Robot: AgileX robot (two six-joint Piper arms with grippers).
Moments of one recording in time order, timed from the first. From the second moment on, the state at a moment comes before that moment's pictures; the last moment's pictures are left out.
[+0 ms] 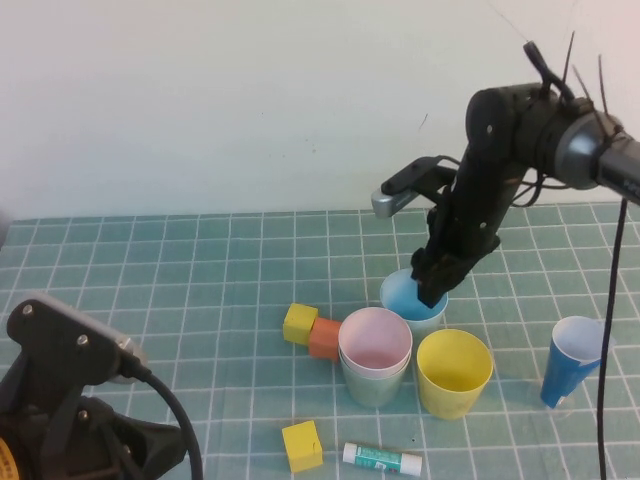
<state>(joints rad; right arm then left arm) 0.39 2.33 -1.96 0.15 1.19 -0.48 -0.64 0.84 -0.59 -0.19 0.63 0.01</state>
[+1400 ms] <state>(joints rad) 0.60 2.06 -1.87 0.09 1.26 -0.47 -0.64 0.84 -0.59 -0.21 0.65 0.05</state>
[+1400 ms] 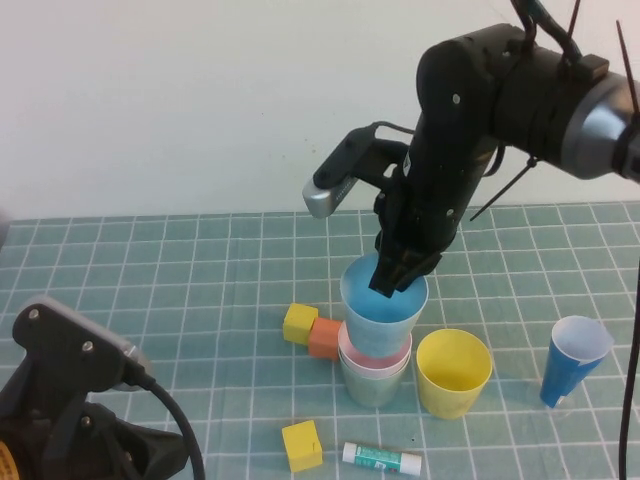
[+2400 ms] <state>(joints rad) 0.49 2.15 -1.86 0.04 1.27 -0.41 -0.64 0.84 -0.59 -0.21 0.65 0.05</state>
